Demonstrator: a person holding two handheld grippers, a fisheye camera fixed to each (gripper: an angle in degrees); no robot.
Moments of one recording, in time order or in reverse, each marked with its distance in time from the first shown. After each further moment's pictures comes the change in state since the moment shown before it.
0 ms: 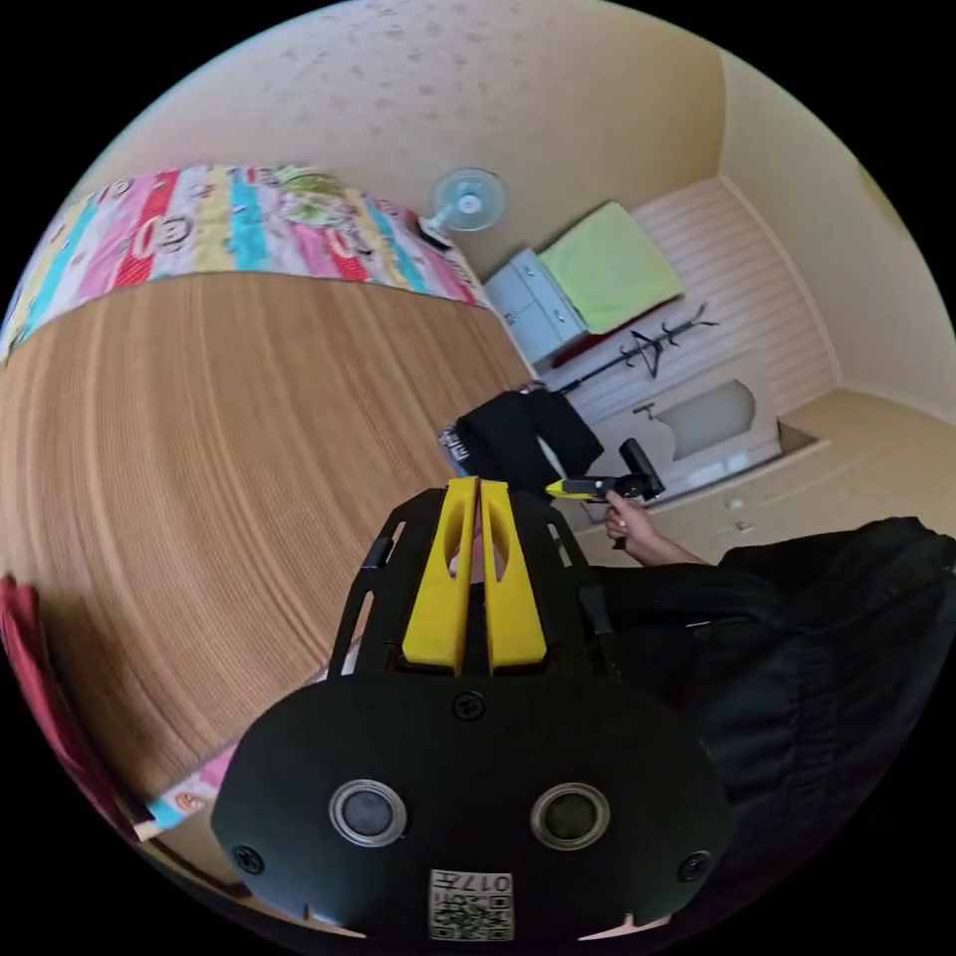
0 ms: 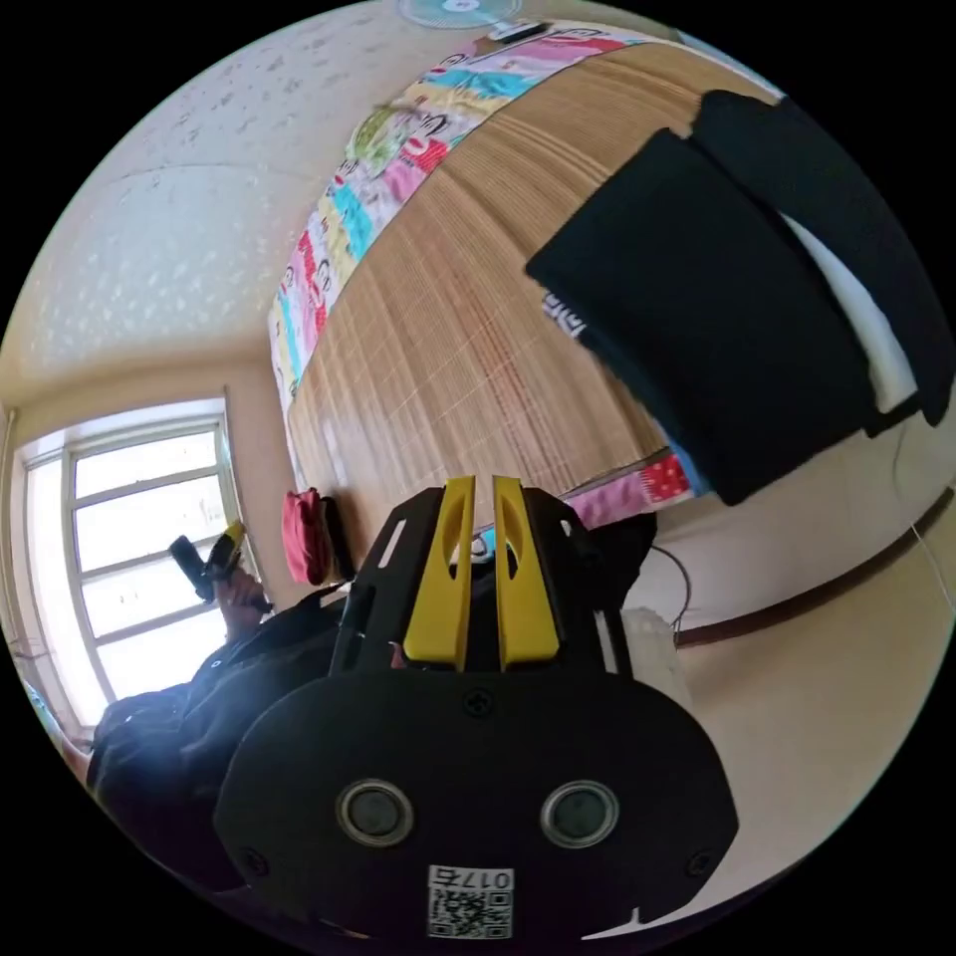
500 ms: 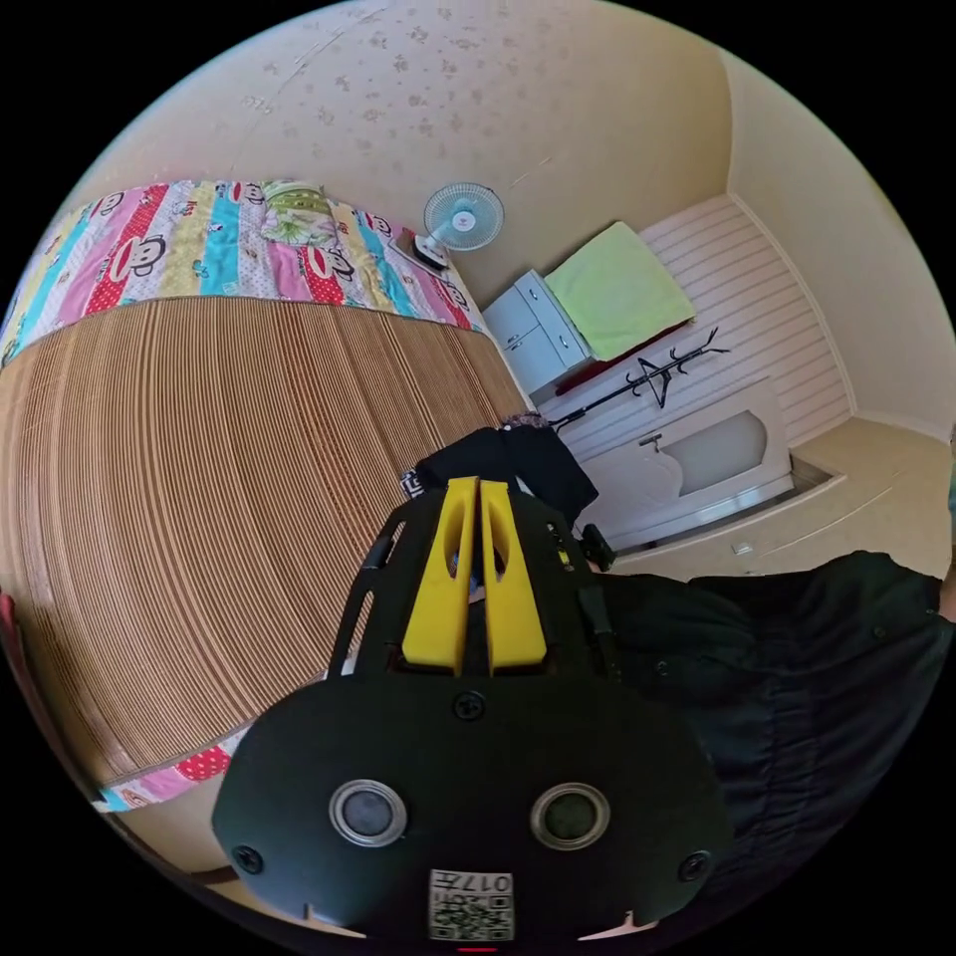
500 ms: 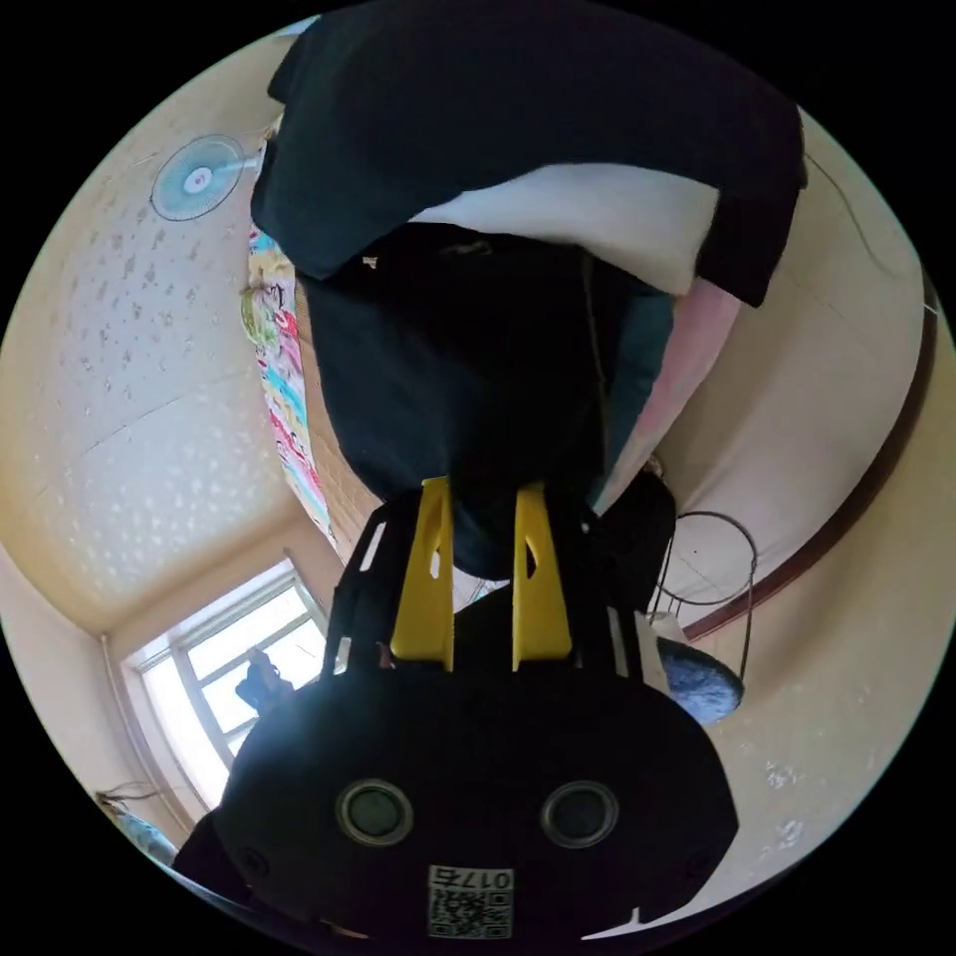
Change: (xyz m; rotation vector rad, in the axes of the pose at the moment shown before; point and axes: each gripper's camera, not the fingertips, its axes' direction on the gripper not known) left arm 0.005 -0.019 0.142 0.095 -0.075 -0.110; right arm 0.173 -0.020 -0.038 0.092 -0.266 0.366
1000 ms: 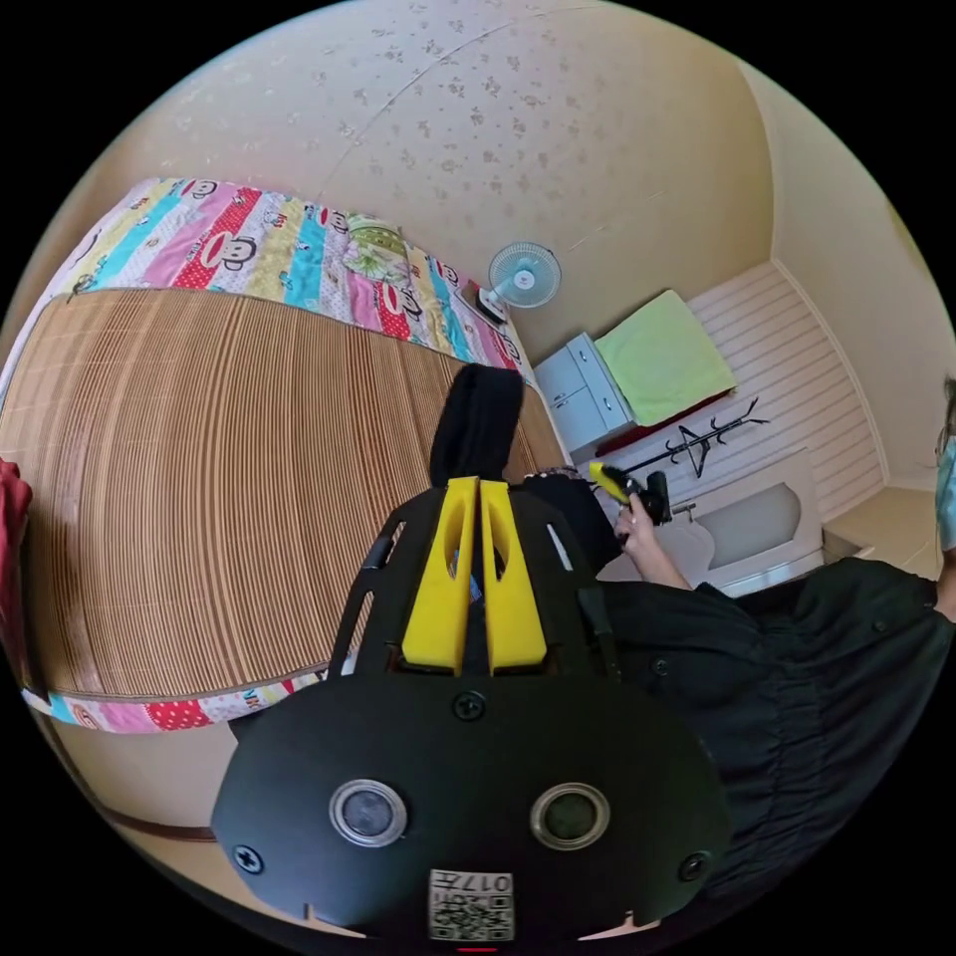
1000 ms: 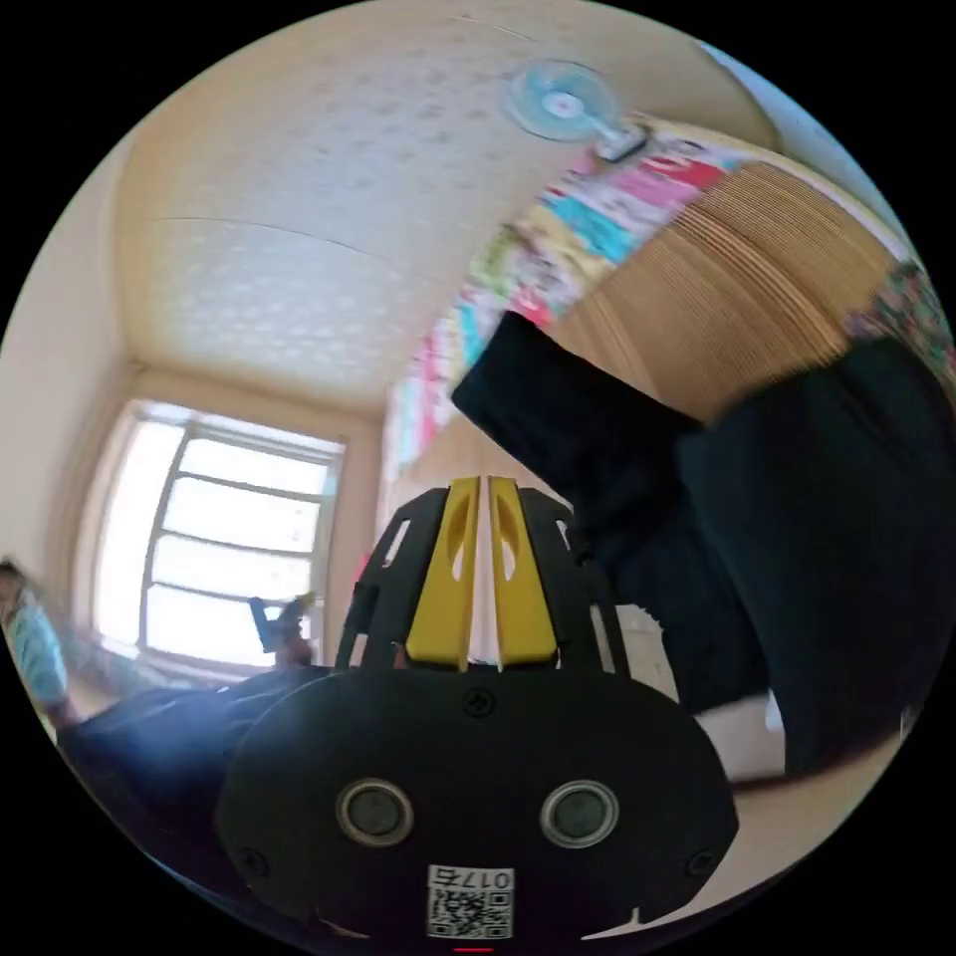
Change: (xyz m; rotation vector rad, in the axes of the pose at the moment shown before) left arm -0.068 0.045 0.065 0.167 -0.108 -0.133; right arm -0.169 -0.036 -0.044 -0.021 0.045 -0.532
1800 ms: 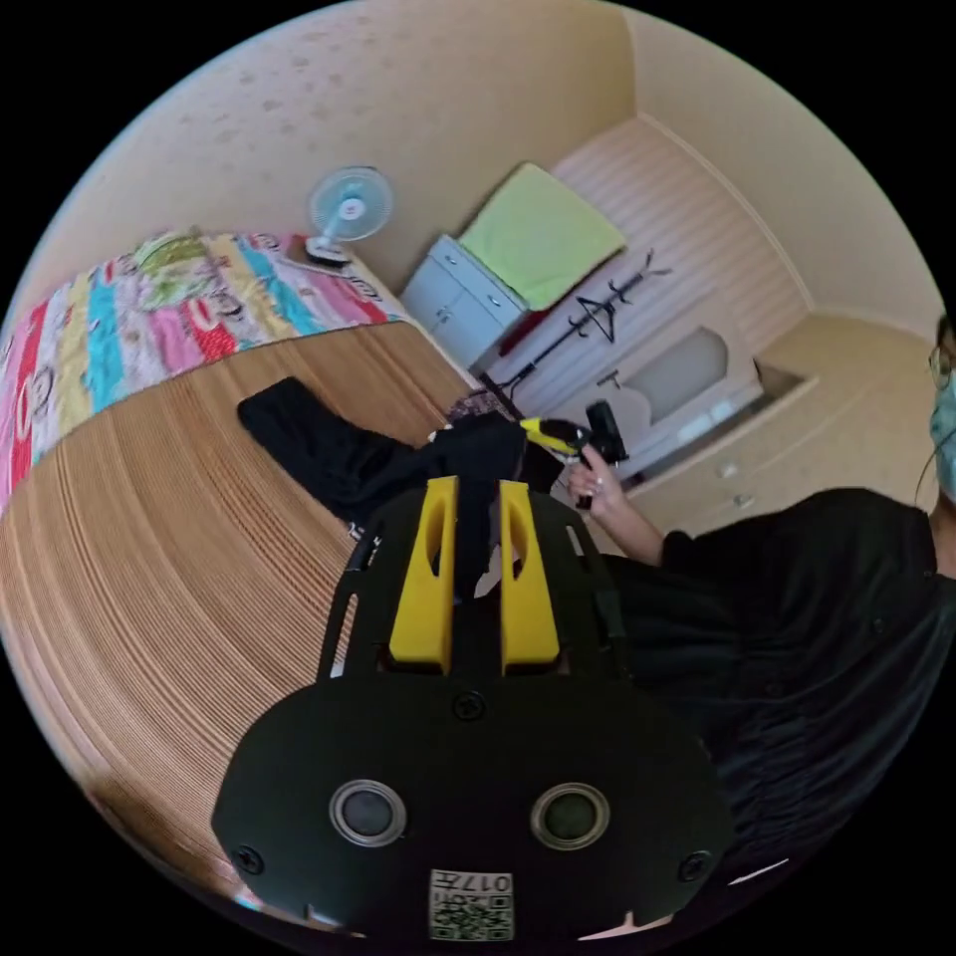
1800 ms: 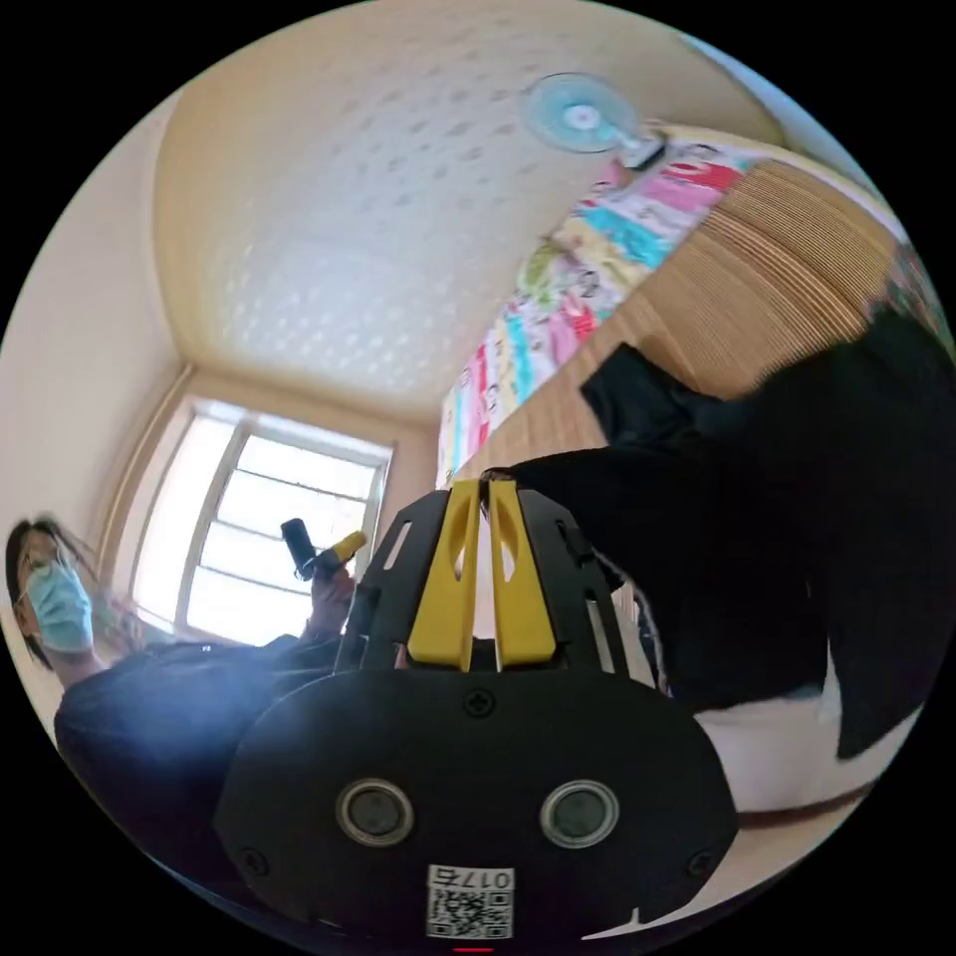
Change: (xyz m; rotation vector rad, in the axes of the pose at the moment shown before) left arm 0.112 -0.034 0.287 -0.302 0.191 0.569; right arm -0.115 0.092 -0.032 0.059 -0.323 -0.327
